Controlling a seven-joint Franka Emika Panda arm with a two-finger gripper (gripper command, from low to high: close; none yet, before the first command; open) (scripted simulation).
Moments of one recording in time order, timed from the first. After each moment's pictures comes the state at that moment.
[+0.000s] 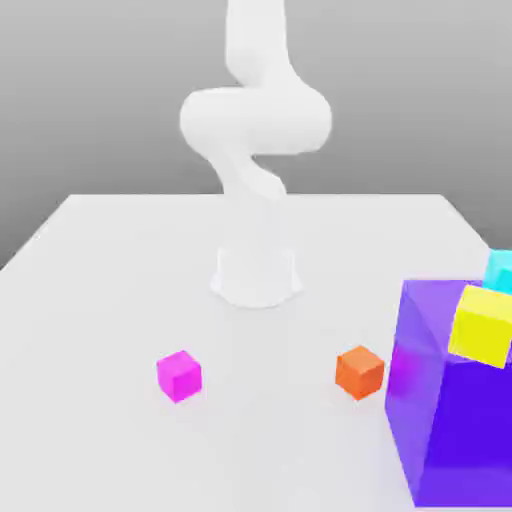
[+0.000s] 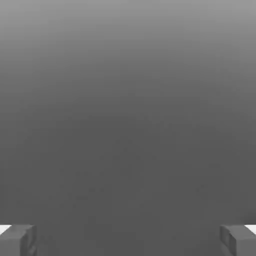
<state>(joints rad) -0.03 -0.74 0.00 -2.37 0.00 2.35 0.84</state>
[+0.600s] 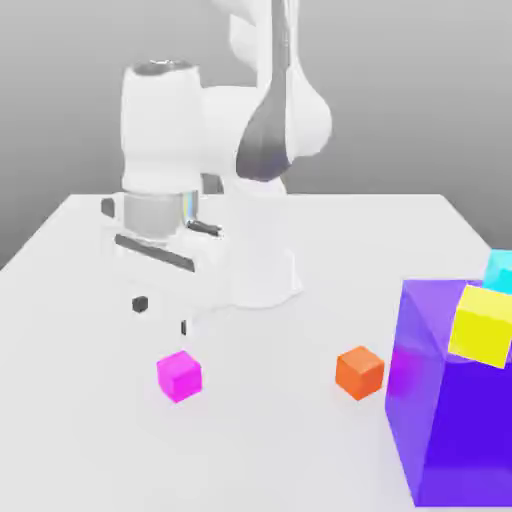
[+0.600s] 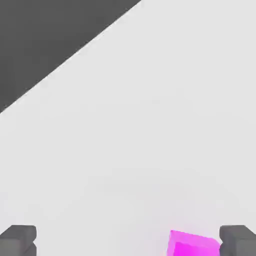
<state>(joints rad) -0.34 -0.11 -0.03 -2.98 -0.01 2.91 1.27</state>
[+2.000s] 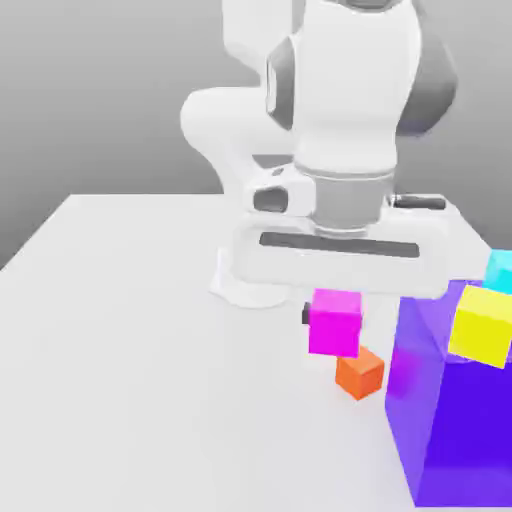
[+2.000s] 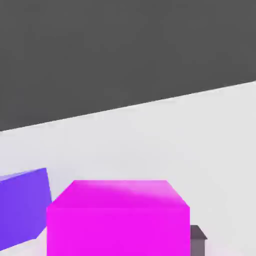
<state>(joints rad) 0.01 -0.18 0.30 -2.39 0.06 2.27 1.07</state>
